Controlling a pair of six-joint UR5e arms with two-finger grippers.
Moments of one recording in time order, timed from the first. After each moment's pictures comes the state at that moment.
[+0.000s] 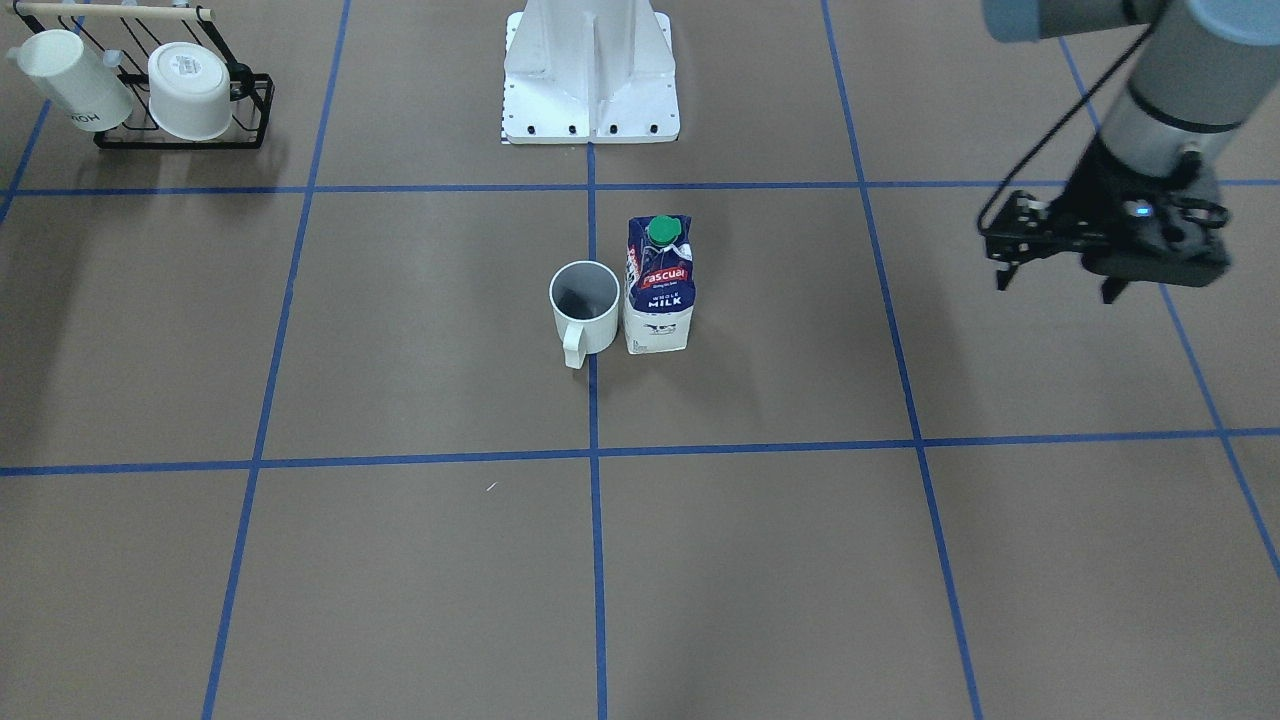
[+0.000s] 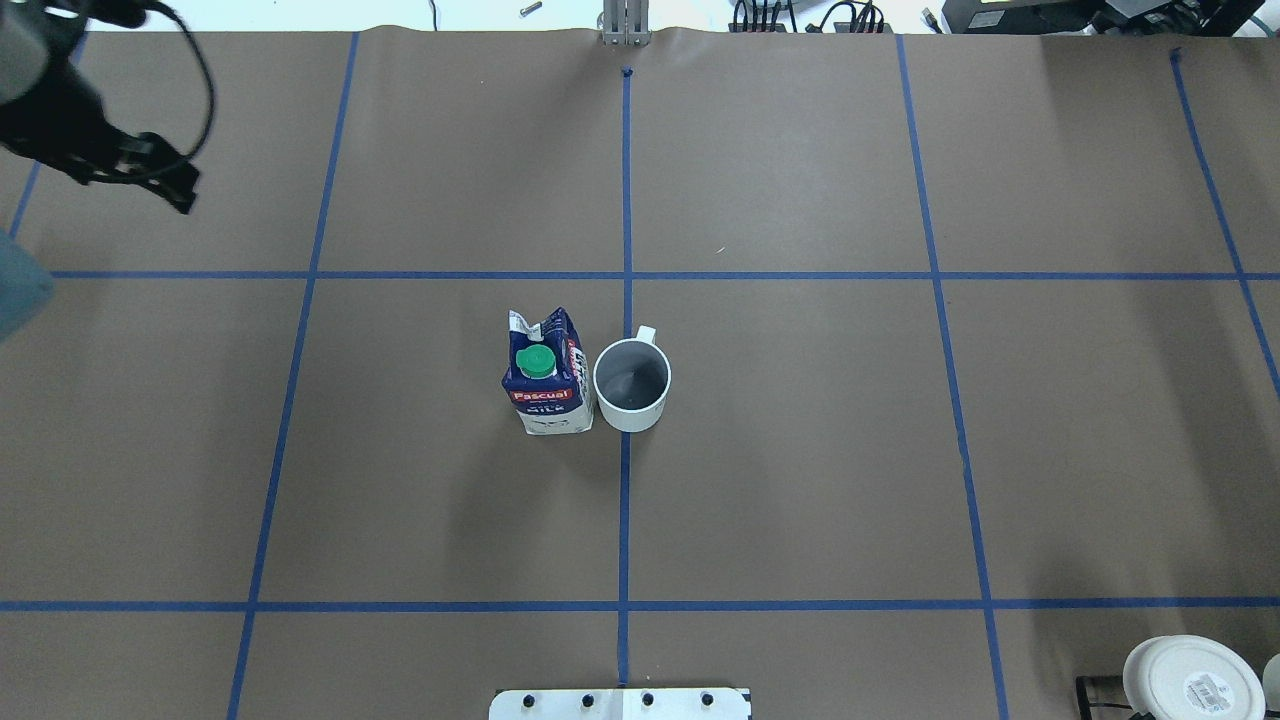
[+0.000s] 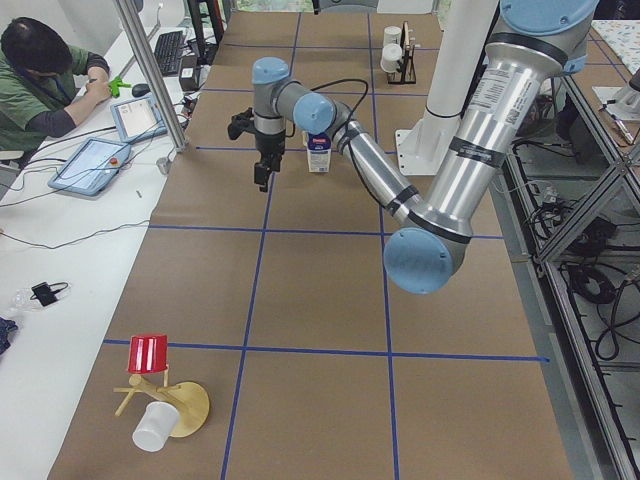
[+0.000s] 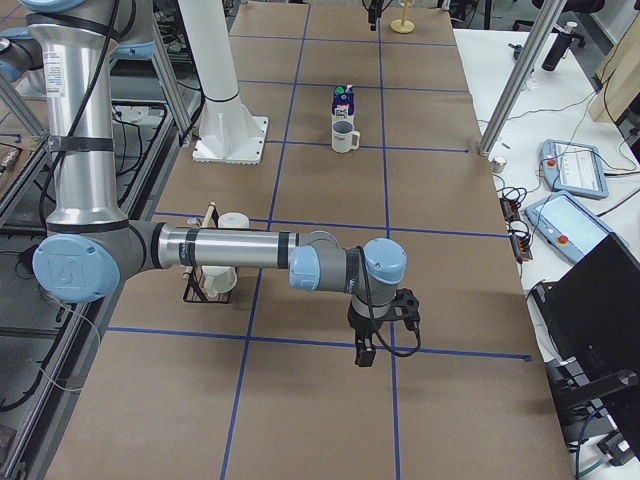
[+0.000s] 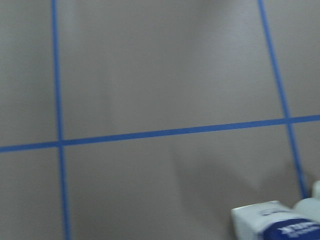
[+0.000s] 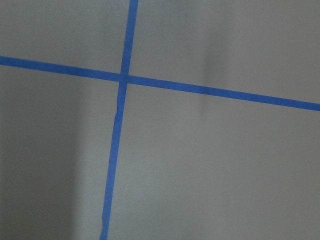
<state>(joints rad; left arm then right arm) -1.15 -1.89 -1.96 -1.30 -2.13 -0.29 1.51 -1.57 1.56 -1.60 2.19 -0.10</state>
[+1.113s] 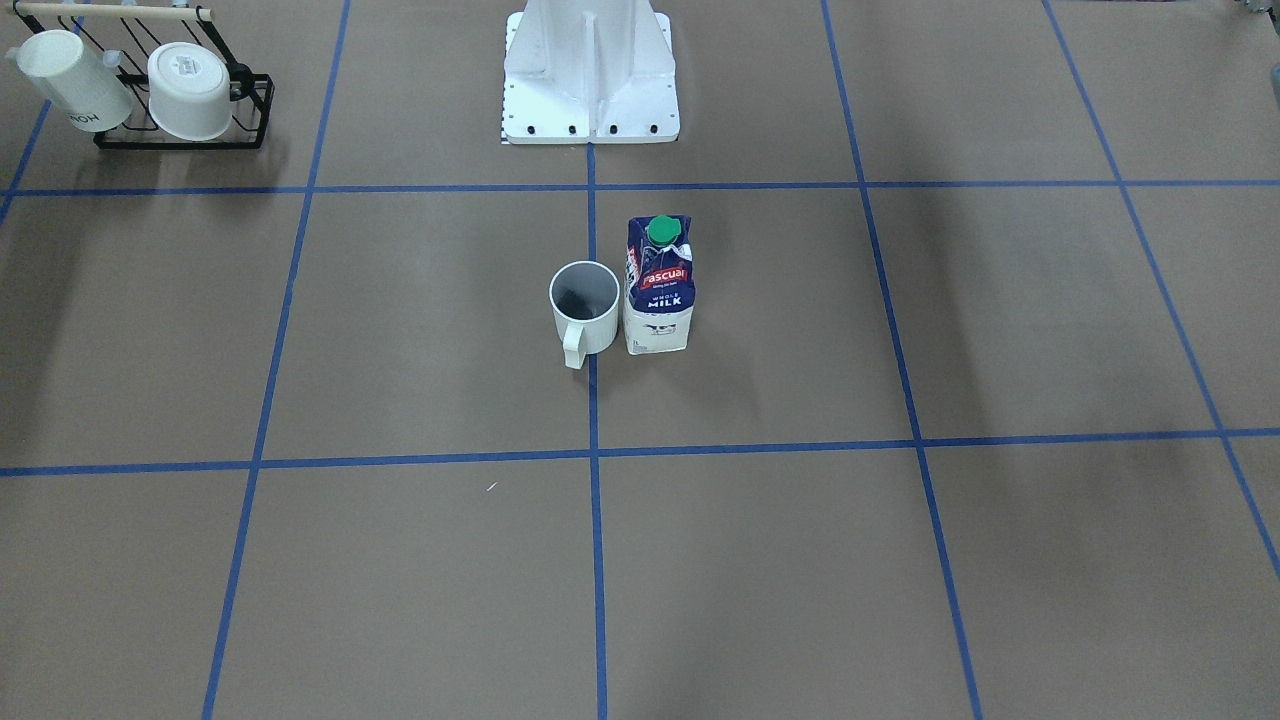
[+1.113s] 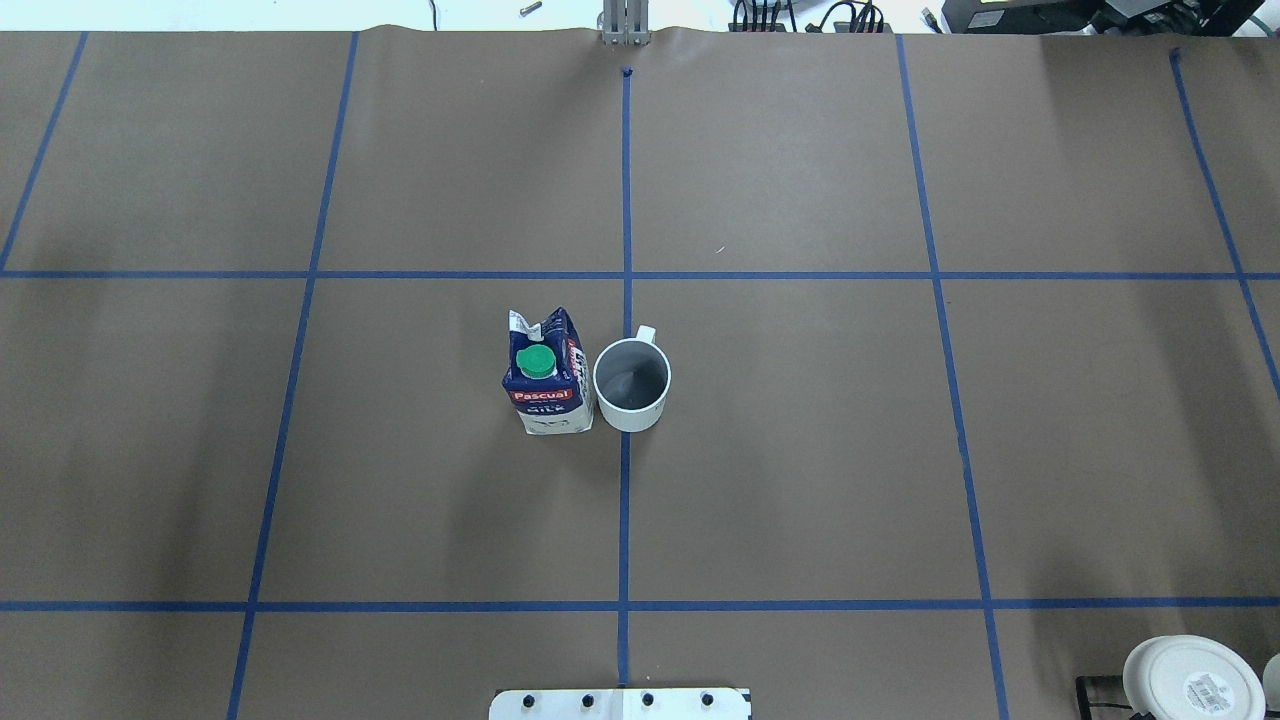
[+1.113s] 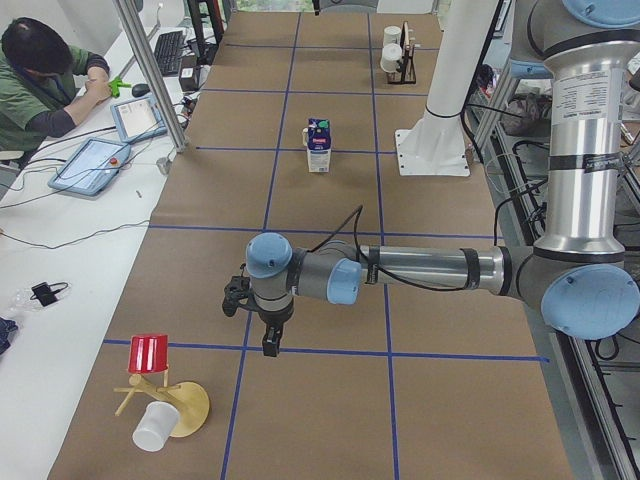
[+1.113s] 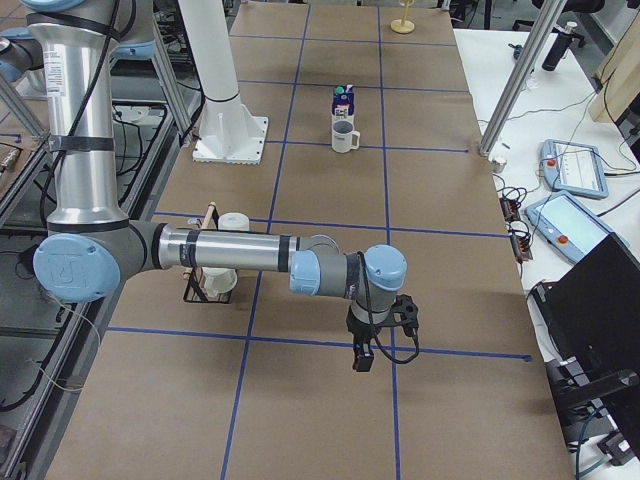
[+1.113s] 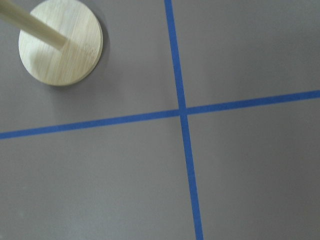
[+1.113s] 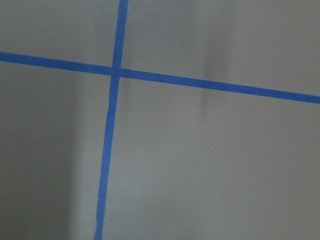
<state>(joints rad) -1.49 -1.50 -1.64 -1.72 -2.30 -0.05 1.51 -1.57 1.54 -1.60 2.19 -0.10</state>
